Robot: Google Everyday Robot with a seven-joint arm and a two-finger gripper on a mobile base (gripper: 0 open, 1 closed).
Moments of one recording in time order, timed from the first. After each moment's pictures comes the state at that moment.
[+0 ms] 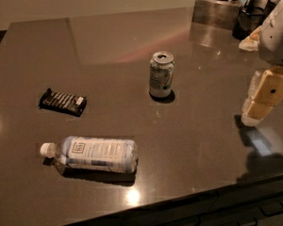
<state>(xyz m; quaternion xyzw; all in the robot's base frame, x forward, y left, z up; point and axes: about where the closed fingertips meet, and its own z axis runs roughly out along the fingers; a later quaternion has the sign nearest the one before) 0.438 -0.217 0.976 -0.60 0.78 -0.03 0.16</state>
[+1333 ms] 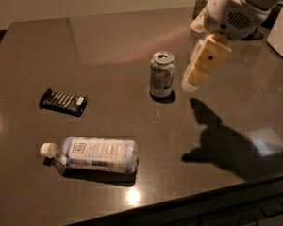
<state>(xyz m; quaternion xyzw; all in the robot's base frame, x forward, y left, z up) 0.496 -0.123 0.999 -0.60 0.76 0.06 0.24</state>
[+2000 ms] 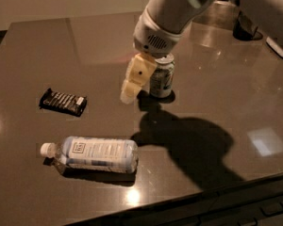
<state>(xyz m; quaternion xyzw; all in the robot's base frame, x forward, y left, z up) 0.527 -0.001 0.944 -0.63 0.74 0.12 0.22</state>
